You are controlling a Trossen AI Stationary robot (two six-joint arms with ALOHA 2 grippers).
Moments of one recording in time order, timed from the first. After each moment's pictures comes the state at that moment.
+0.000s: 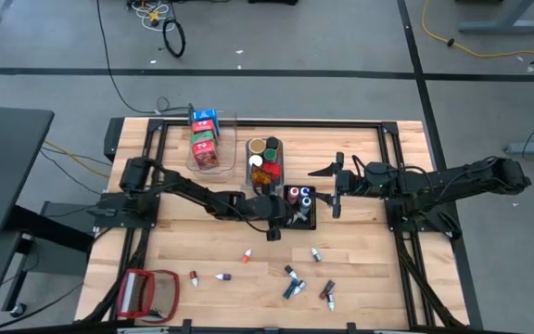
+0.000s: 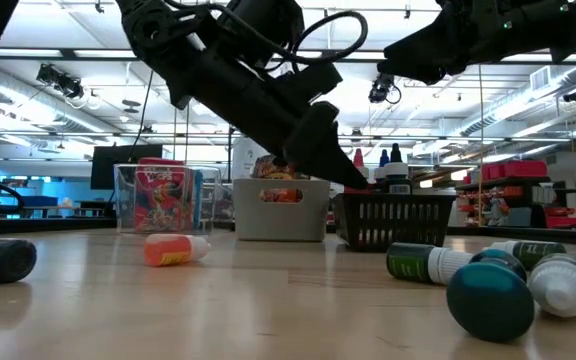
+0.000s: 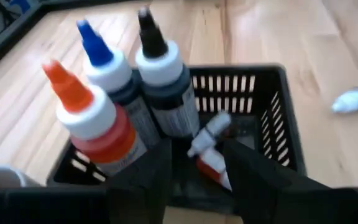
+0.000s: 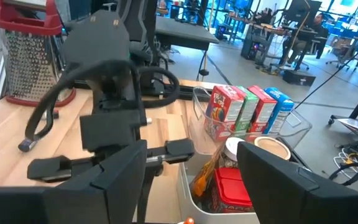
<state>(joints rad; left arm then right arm) -0.12 1.95 1.04 0.39 -0.31 0.01 0.01 0.96 0.47 0.34 0.12 -0.15</state>
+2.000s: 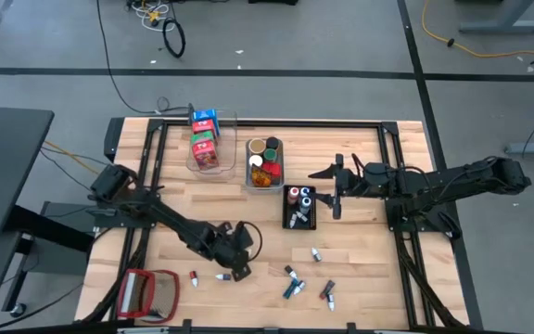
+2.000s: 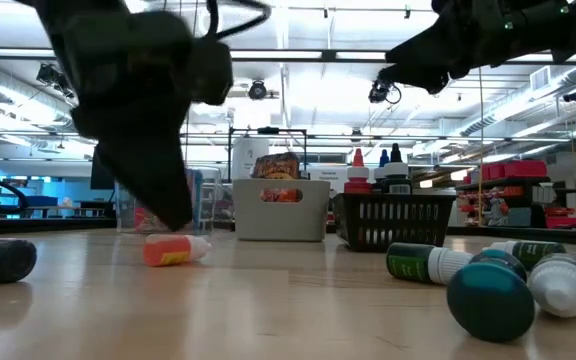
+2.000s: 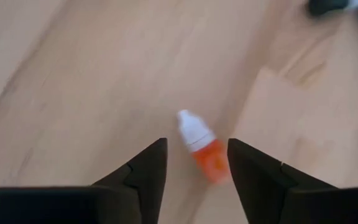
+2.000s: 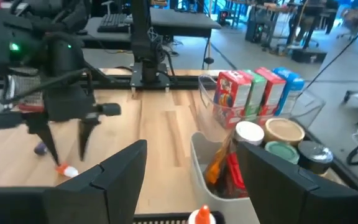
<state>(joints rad) -0.47 1.79 1.04 -0.35 -0.27 -0.91 0.01 0.96 0.47 0.30 0.11 -0.04</state>
